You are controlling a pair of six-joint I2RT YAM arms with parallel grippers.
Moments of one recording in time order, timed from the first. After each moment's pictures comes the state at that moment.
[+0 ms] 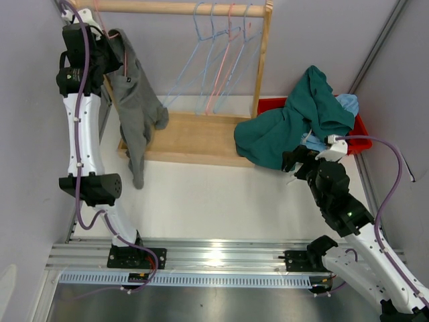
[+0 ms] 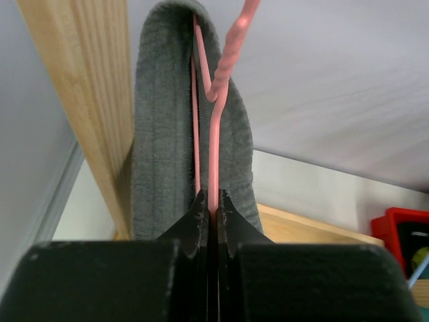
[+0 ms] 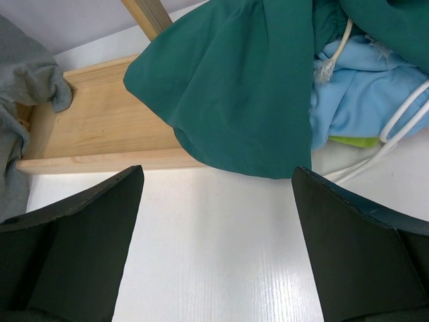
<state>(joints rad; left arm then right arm) 0.07 1.86 2.42 -0.85 -0.01 -0.25 0.53 0.63 0.75 -0.34 0.42 0.47</state>
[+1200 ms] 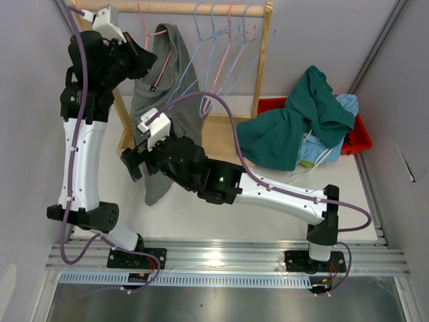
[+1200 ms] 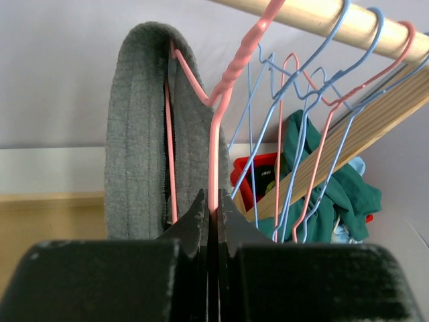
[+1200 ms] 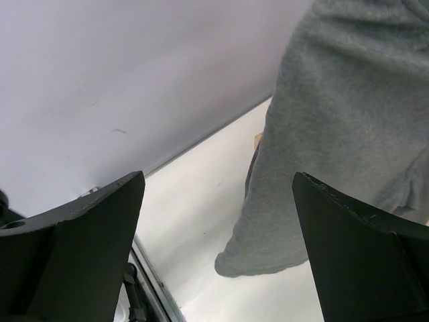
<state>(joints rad) -0.15 1.58 2.23 -0.74 0.21 -0.38 1.34 1.81 1.97 -0.16 0.41 0.12</state>
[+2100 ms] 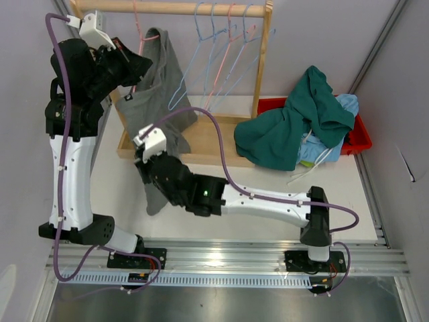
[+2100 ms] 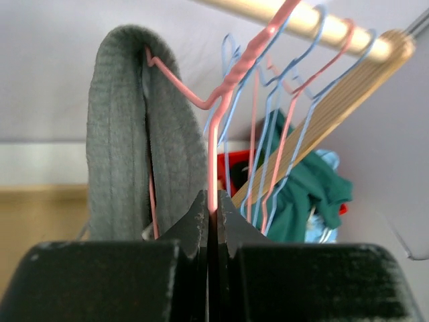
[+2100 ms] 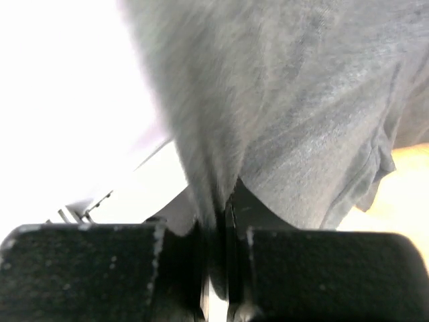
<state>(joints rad) -0.15 1.46 2.17 -0.75 0.24 -0.42 1.38 1.93 1.95 -0.06 0.61 0.16</state>
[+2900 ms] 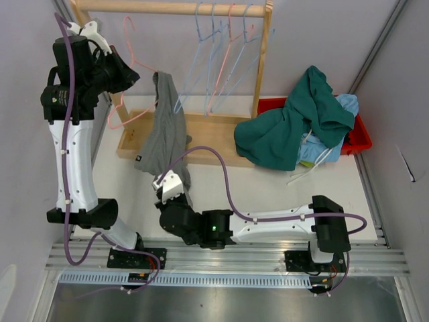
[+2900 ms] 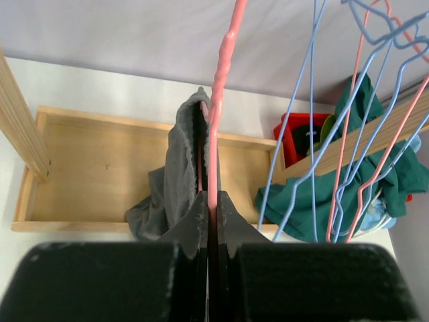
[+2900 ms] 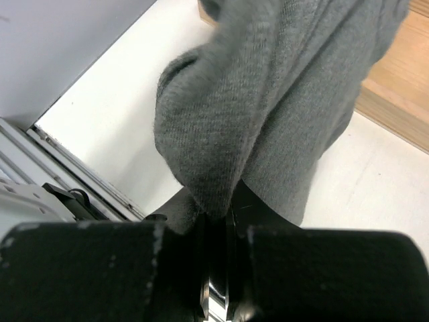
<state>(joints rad) -0.03 1.61 2.36 -1.09 0.19 -0.34 1.55 1.76 1.45 -0.03 0.85 0.38</state>
